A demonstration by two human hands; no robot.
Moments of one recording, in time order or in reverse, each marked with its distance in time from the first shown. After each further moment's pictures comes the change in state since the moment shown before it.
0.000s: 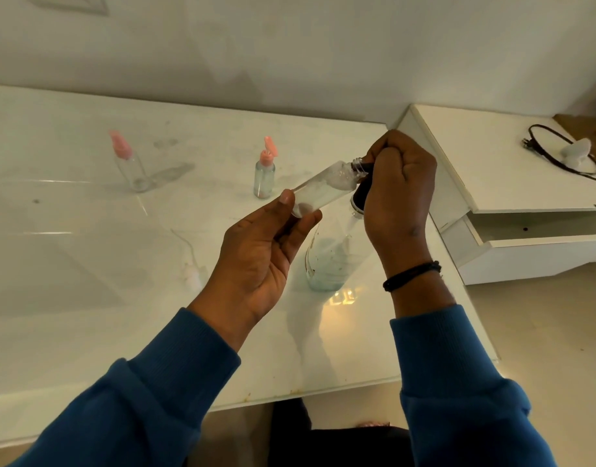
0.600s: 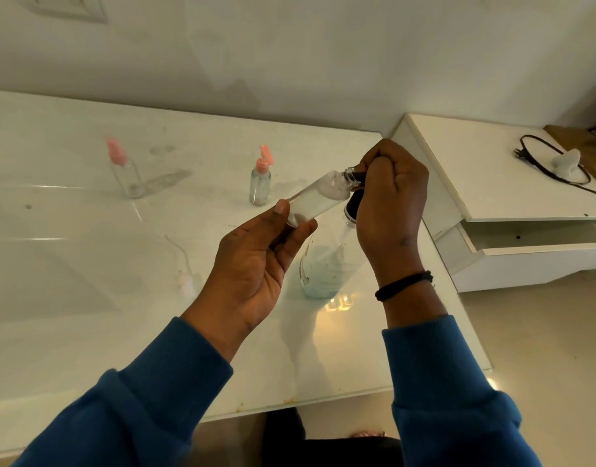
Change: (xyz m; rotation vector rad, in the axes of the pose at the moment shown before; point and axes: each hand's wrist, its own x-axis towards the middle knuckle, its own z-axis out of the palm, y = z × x) left_hand 0.001 0.000 0.001 0.027 0.000 -0.002; right_hand -0.001 0.000 0.001 -0.002 0.012 -0.015
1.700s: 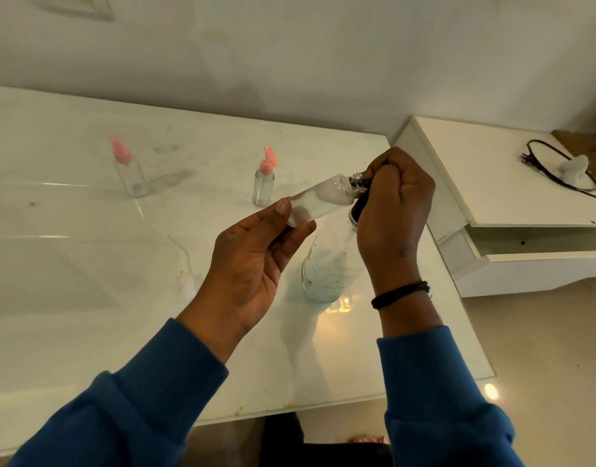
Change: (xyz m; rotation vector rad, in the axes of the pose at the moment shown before) left_hand 0.001 0.003 0.000 0.046 -0.005 0.071; right_hand -0.004 0.003 0.004 -0.009 0.072 -0.020
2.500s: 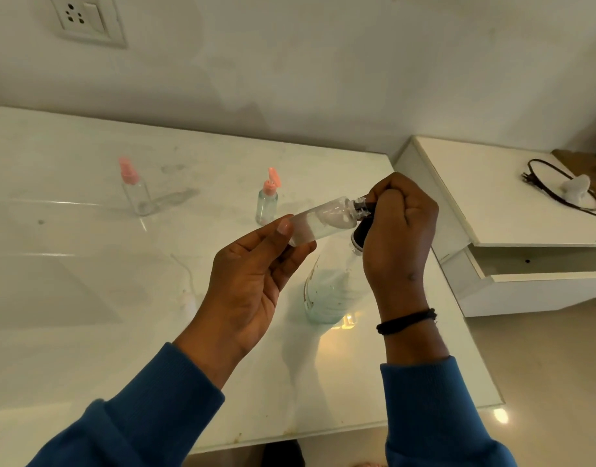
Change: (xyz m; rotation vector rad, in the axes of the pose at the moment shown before) left_hand -0.001 0.006 0.001 0.037 -0.020 0.038; right_hand 0.001 -0.009 -0.003 0.035 -0.038 0.032
